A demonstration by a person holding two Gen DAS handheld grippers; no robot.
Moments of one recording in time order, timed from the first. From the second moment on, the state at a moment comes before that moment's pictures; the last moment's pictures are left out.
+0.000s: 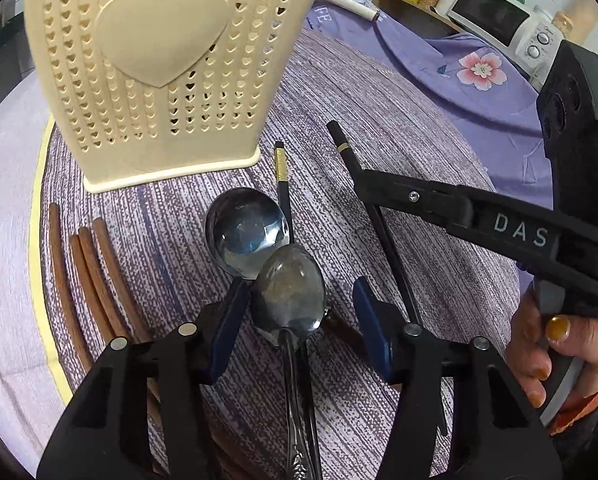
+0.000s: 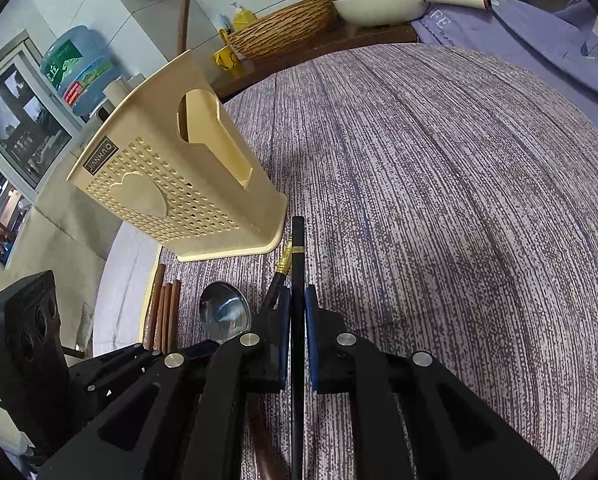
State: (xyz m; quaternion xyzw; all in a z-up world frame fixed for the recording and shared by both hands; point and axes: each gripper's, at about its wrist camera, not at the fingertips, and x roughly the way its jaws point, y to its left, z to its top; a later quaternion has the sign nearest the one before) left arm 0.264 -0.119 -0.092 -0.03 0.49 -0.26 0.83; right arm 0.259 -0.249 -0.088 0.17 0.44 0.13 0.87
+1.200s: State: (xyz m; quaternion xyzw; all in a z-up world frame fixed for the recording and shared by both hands) left arm 0.266 -0.118 -0.091 -0.03 0.50 -0.25 0.83; right arm 0.248 -0.246 -0.089 0.17 0.44 0.14 0.87
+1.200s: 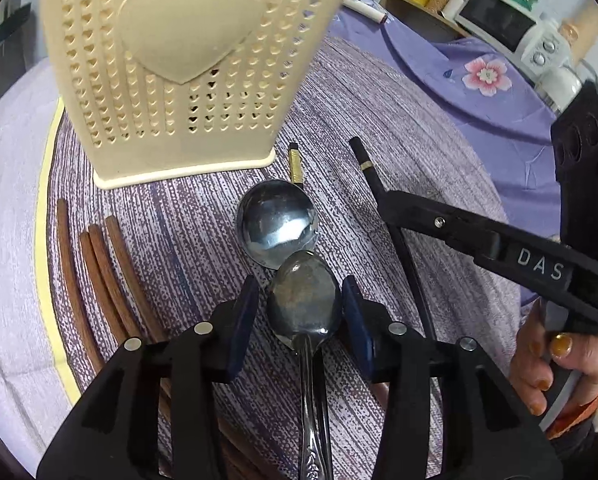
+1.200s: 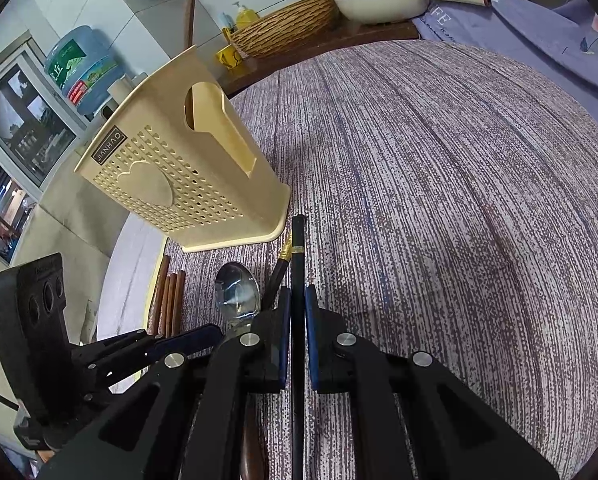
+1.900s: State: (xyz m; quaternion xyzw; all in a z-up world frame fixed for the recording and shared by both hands) left arm 0.262 -0.118 -0.084 -0.02 0.47 -0.22 0.85; right arm 0.238 -0.245 -0.078 0.17 0.42 0.13 0.88
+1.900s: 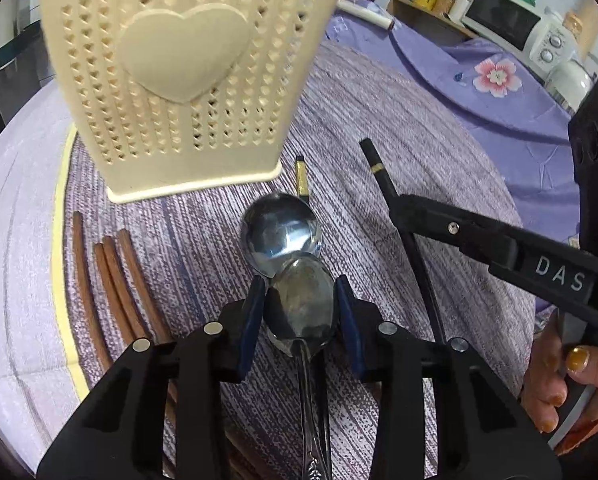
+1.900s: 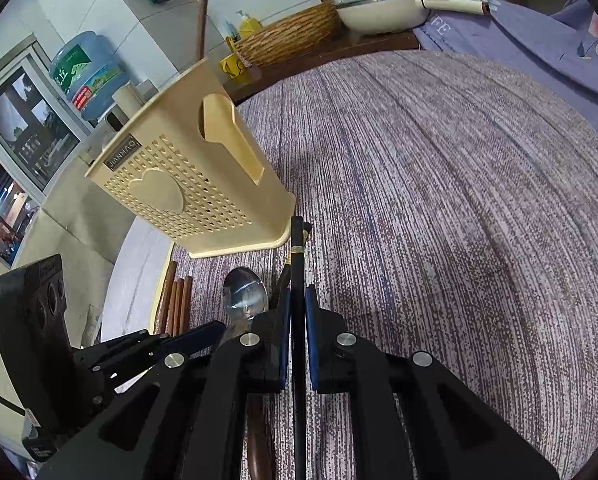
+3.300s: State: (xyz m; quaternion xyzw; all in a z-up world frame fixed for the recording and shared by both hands) left arm 0.246 -0.004 0.108 -0.09 0.23 -0.15 0.96; right arm 0.183 -0.209 0.109 0.06 0.20 0.20 0.96
